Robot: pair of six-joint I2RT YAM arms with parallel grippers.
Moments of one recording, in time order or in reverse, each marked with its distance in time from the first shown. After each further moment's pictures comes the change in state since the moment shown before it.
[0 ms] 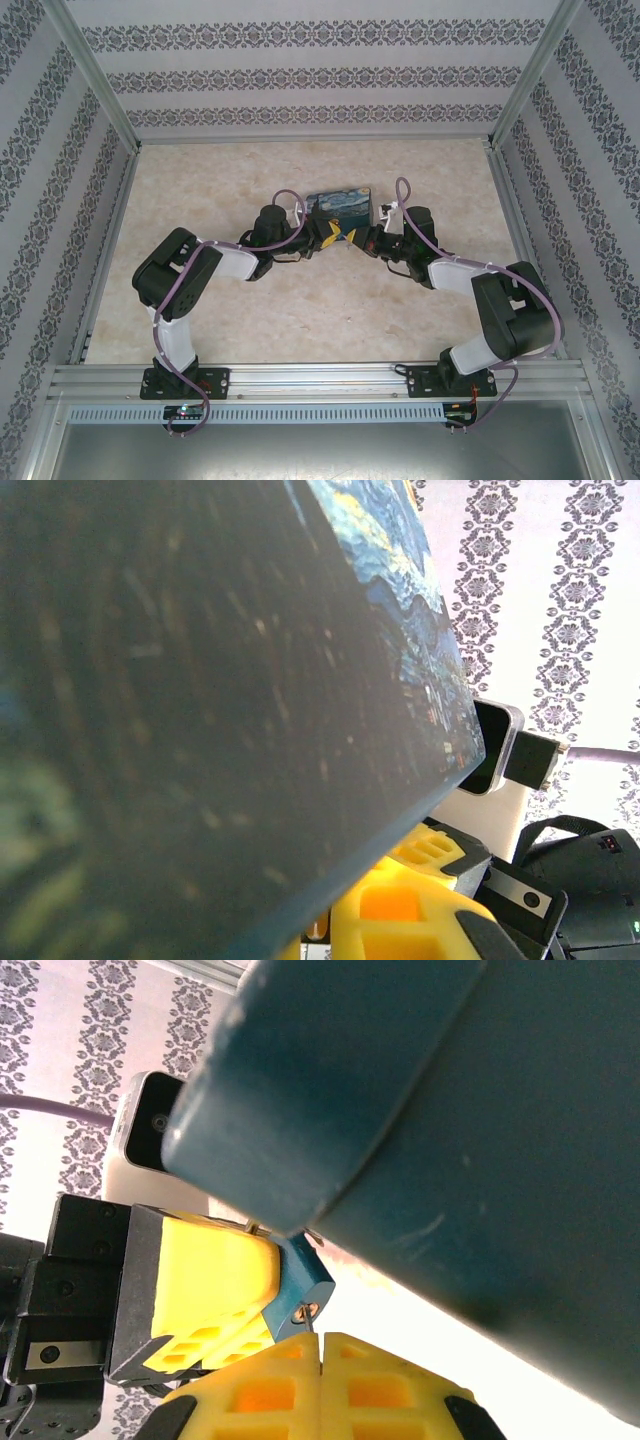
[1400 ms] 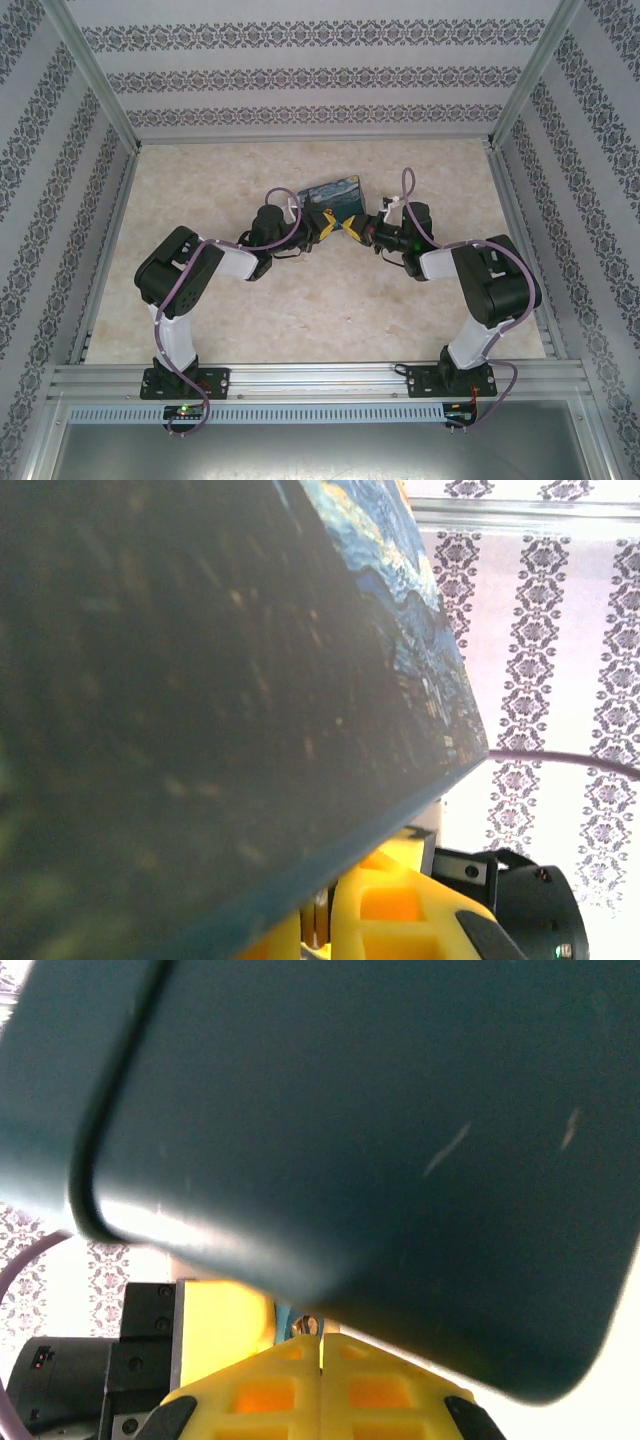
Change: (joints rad) left arm 0.010 0.017 -0.004 0.089 -0.110 -0.082; right arm -0.035 0.219 0.052 0.341 -0.070 0.377
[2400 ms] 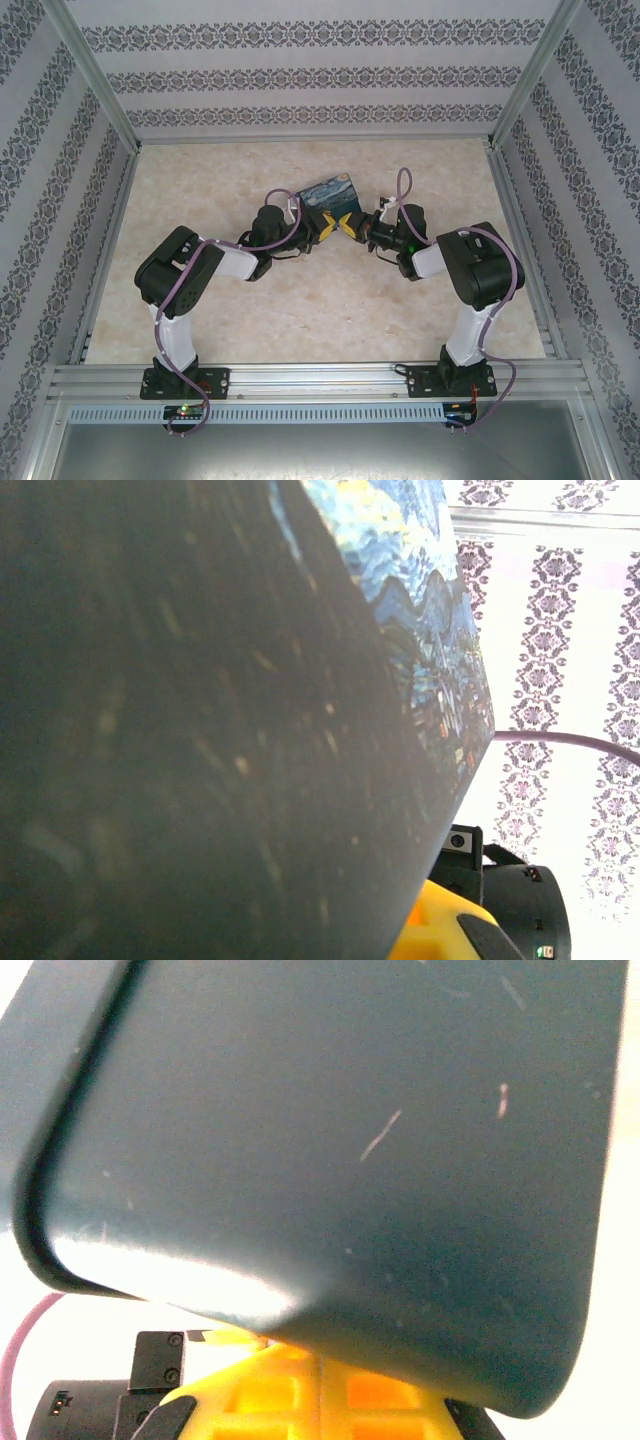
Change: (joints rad) left arm 0.000 0.001 -0.003 -0.010 -0.019 -0.023; right arm 0.022 0.154 0.018 0.250 0.025 0.174
